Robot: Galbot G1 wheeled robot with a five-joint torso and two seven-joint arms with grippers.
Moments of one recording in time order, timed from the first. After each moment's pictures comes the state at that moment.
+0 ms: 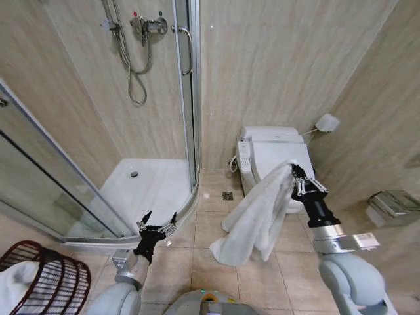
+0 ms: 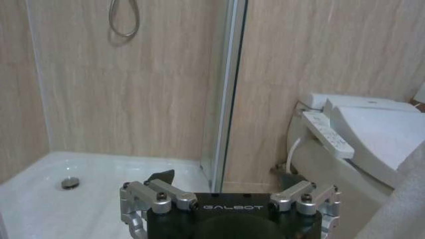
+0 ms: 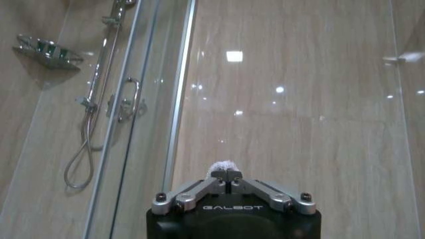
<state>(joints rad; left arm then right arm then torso) 1.84 -1.54 -0.61 -2.40 -0.15 0.25 0.12 -1.55 1.19 0.75 2.41 0.38 0.04 -0.03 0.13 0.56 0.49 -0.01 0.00</state>
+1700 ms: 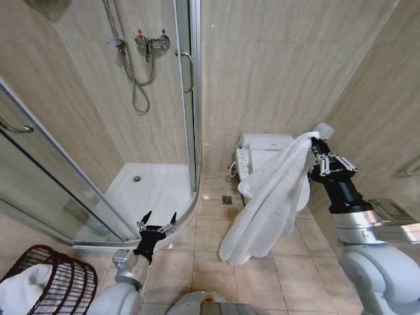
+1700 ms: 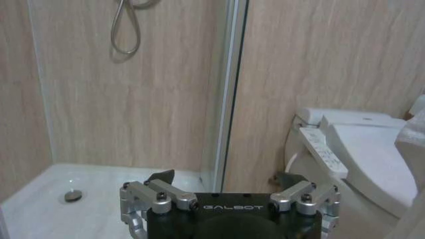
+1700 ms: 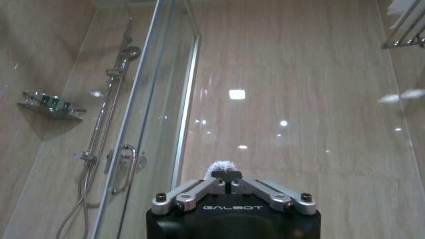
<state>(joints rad) 1.84 -1.54 -0.61 -2.40 -0.15 0.25 0.12 -1.45 1.10 0.84 2.50 0.53 -0.02 0.01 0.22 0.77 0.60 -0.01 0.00</state>
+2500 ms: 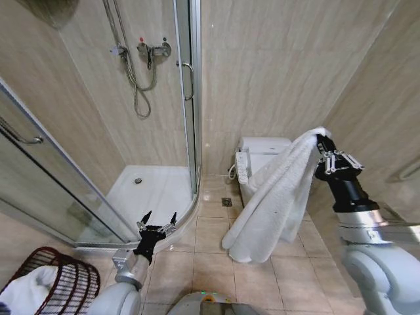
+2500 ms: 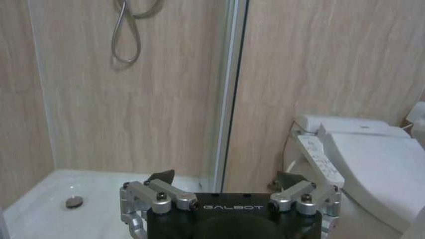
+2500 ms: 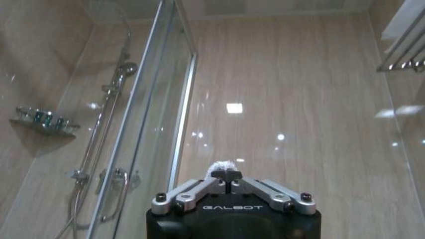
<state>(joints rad) 1.84 -1.54 -0.61 -2.40 -0.15 0.25 0.12 -1.44 1.08 0.88 2.50 0.56 0.00 0.02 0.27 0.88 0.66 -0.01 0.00</state>
